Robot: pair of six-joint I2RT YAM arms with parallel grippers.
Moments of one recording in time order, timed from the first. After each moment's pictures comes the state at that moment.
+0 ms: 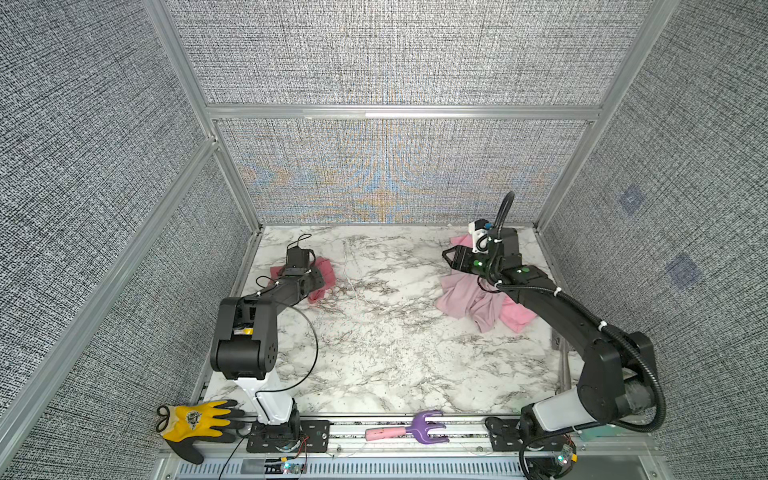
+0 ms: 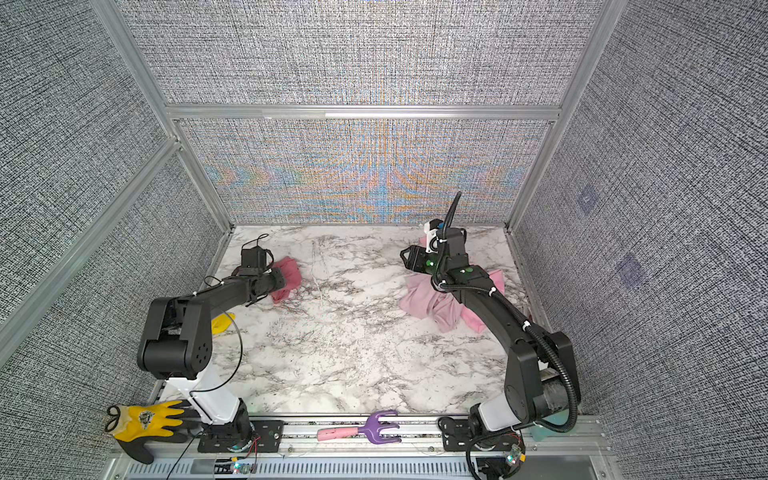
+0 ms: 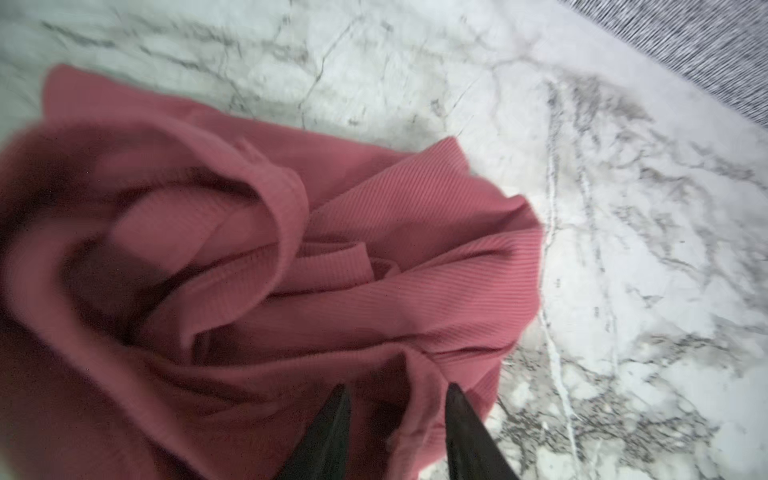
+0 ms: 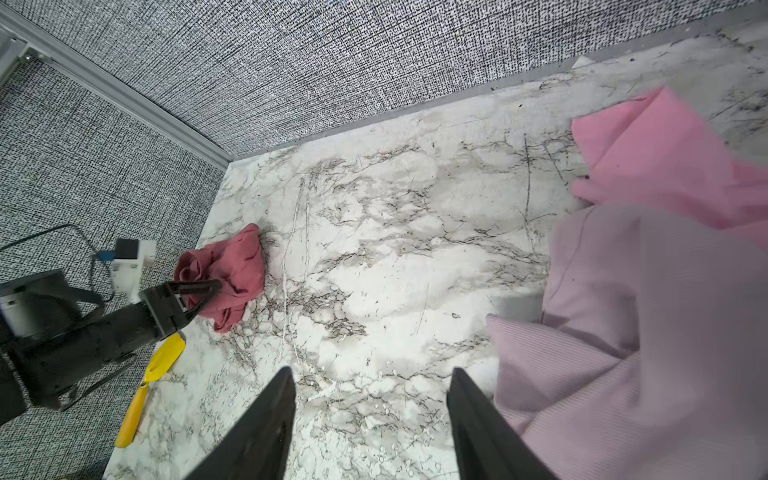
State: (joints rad) left arm -0.08 1.72 1.00 -0.11 0.01 -0.40; right arm 0.28 1.48 1.14 -0.19 -0.27 0.47
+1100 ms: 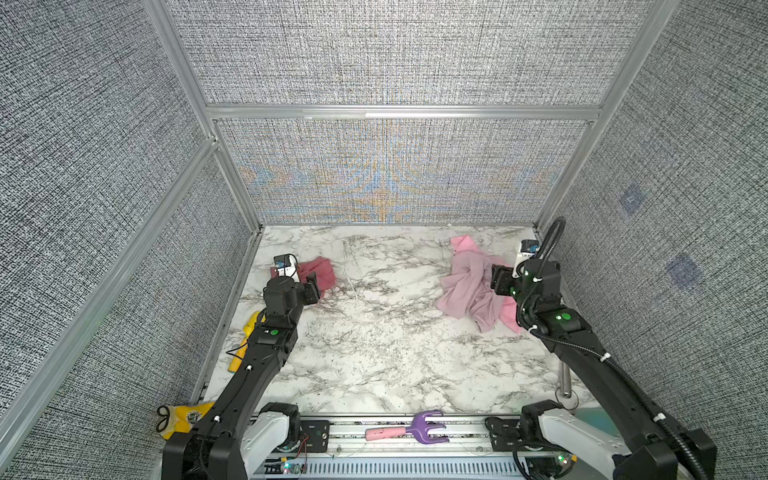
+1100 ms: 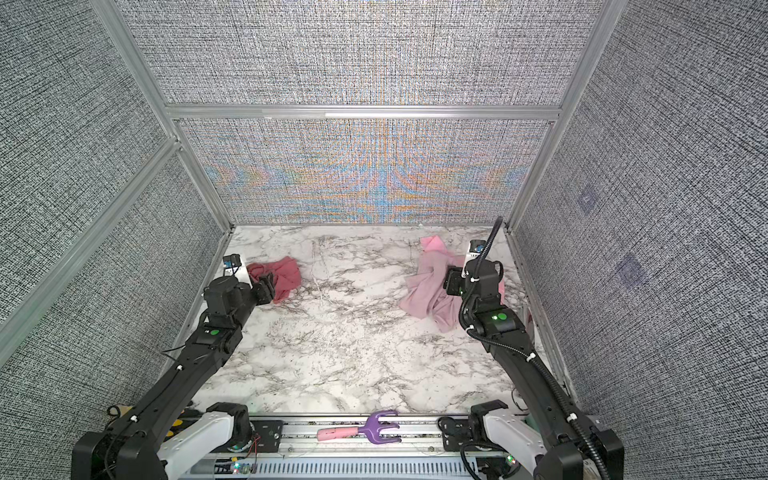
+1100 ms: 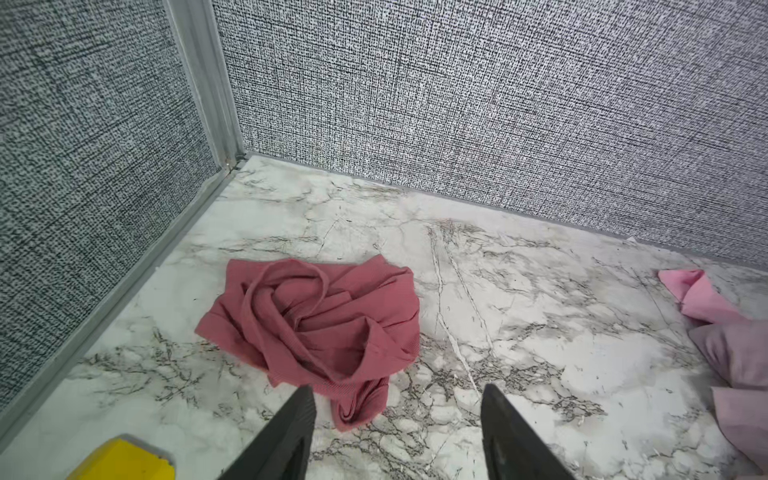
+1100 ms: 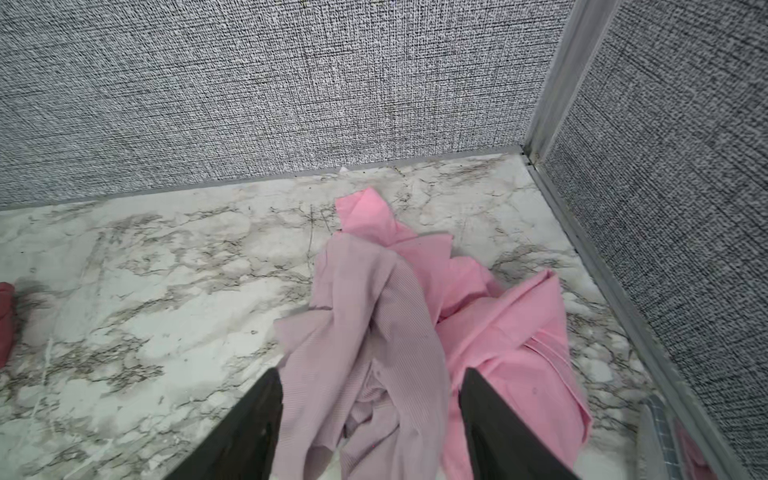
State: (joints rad) left arm -0.15 1.00 0.57 0.08 -0.11 -0.25; right arm 0.23 1.02 0.80 -0.21 0.26 0.20
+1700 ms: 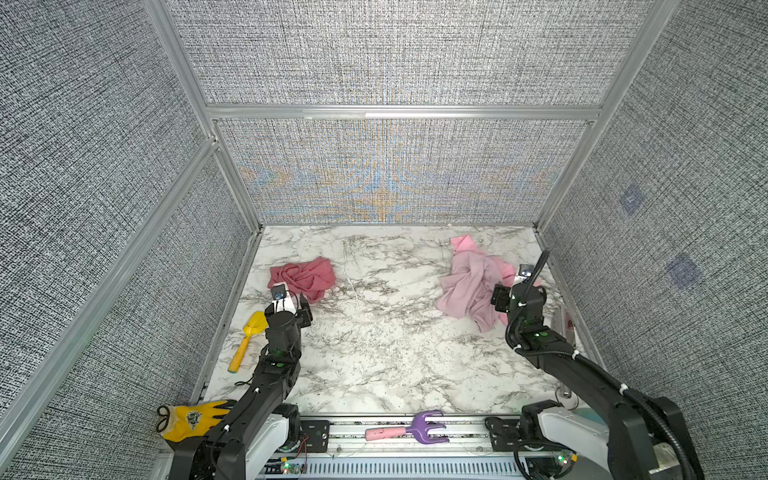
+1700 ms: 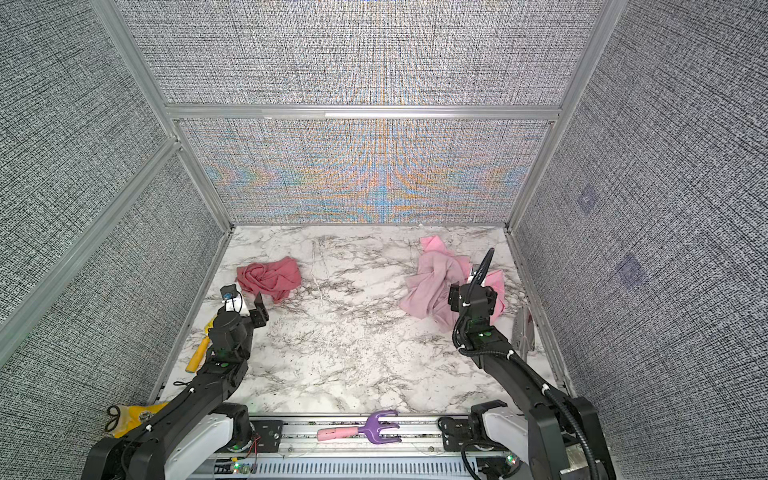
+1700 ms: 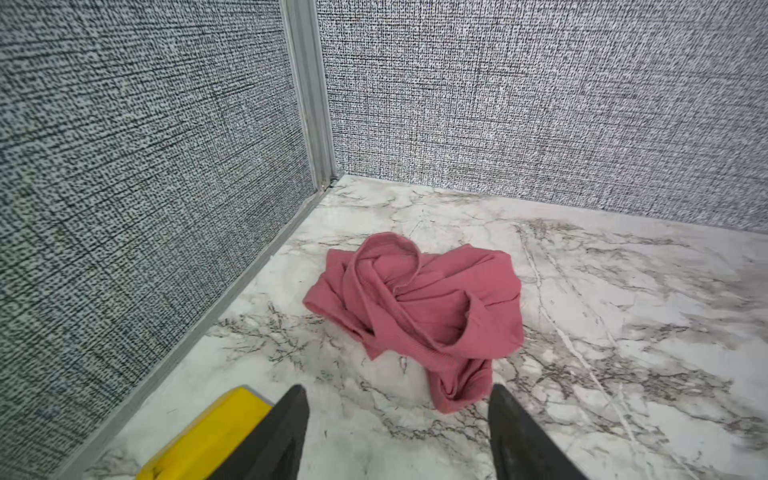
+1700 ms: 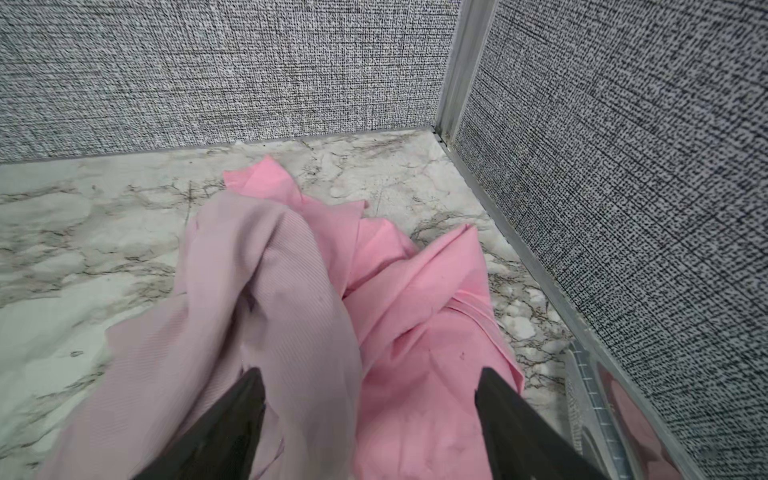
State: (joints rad) left arm -0.15 0.93 0.20 0.49 -0.34 -0.08; right arm 0.21 1.13 0.46 0.26 0.50 0.12
